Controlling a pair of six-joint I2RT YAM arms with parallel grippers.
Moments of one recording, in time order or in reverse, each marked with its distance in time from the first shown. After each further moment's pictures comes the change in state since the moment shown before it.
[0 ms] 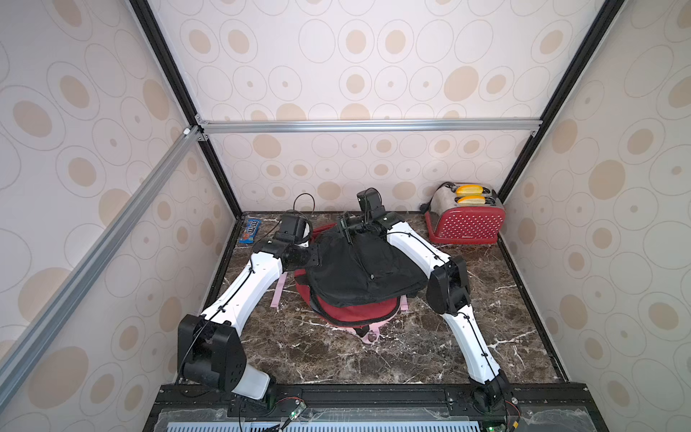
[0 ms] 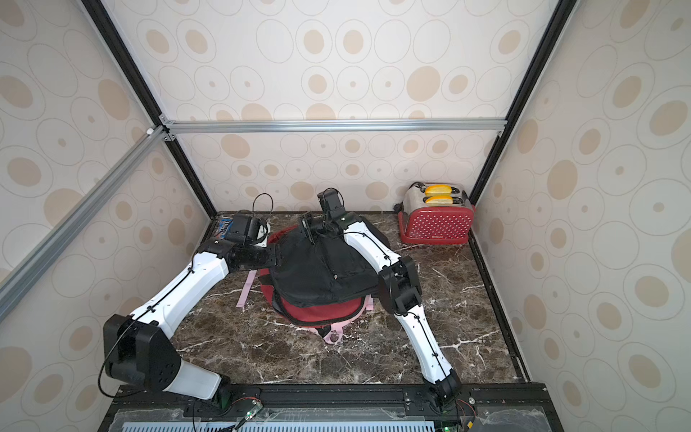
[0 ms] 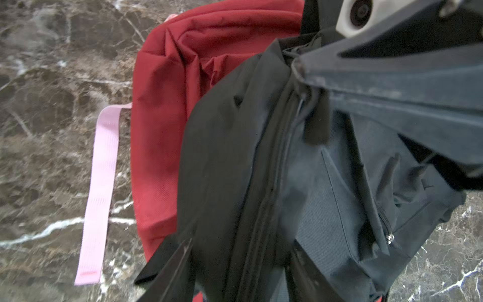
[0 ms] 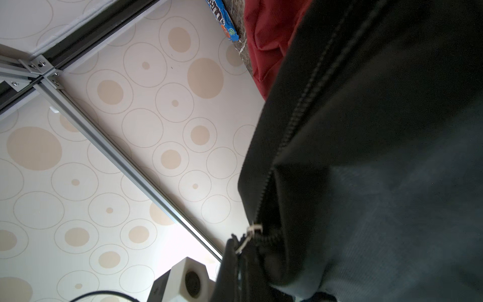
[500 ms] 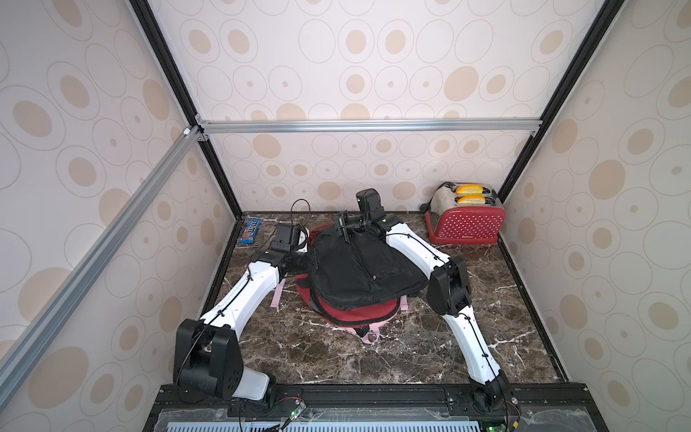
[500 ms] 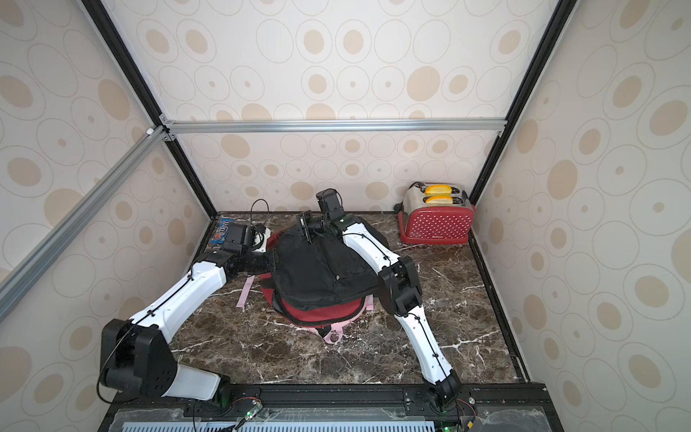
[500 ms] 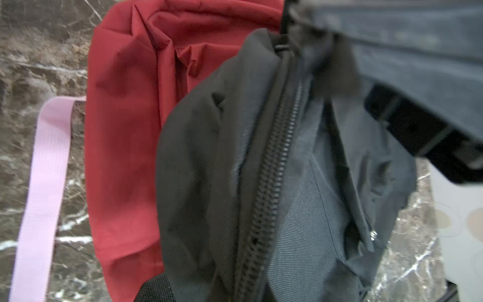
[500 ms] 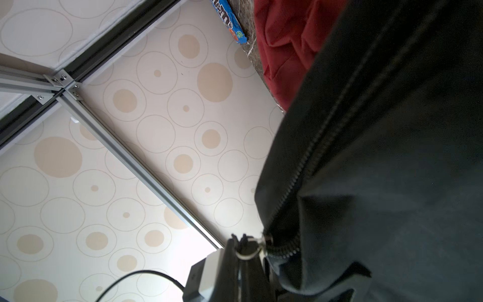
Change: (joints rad) left arm 0.031 -0.113 -0.197 0.176 0.150 -0.075; right arm 0.015 -0.017 -0.040 0.101 0.058 0.132
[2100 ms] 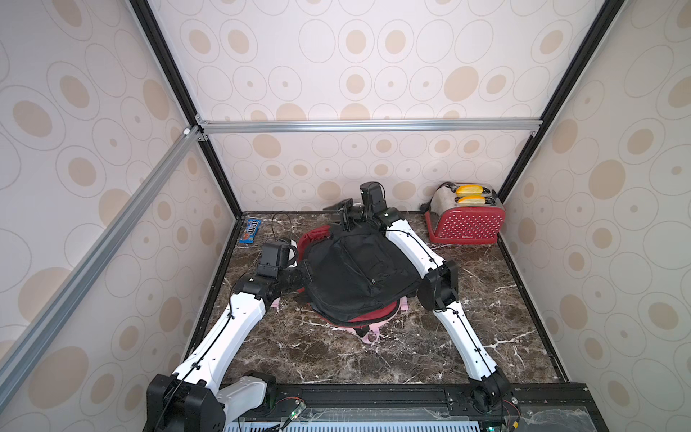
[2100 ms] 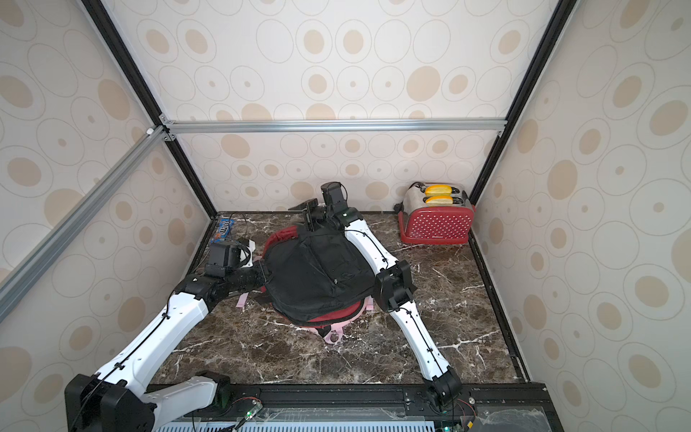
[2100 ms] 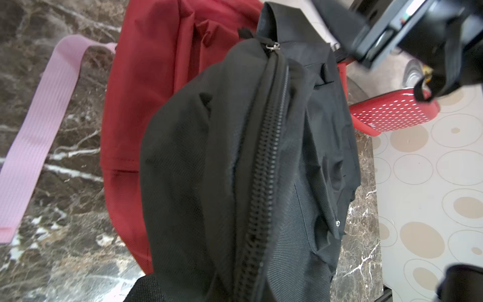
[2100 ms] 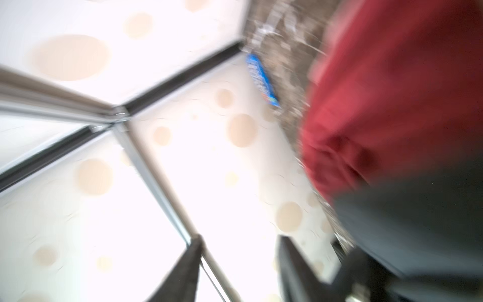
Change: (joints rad) left arm -0.002 -0.250 -0.163 -0.016 -0.006 -0.201; right arm -0.082 0.261 0.467 -0.041 0.119 -0.092
